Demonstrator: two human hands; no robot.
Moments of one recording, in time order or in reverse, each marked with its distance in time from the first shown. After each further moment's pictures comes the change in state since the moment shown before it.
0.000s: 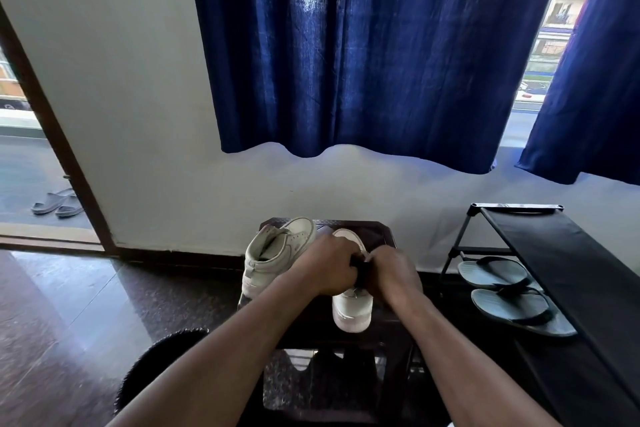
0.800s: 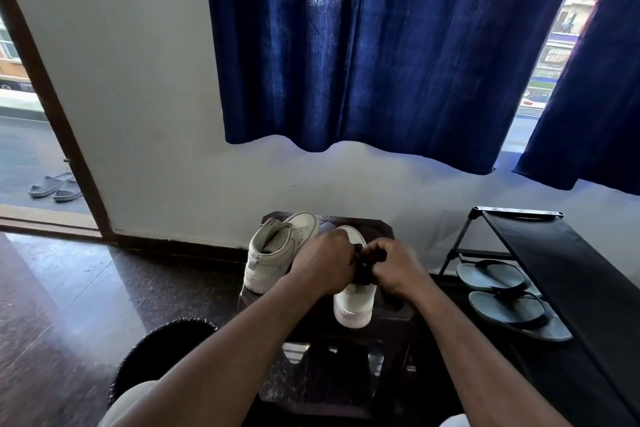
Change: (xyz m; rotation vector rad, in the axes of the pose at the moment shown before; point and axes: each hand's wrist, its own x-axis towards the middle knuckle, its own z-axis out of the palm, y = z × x) left_hand -0.005 -0.008 0.009 0.032 0.099 -0.082; right_hand -0.015 -0.001 -0.026 0.360 -0.120 -0.070
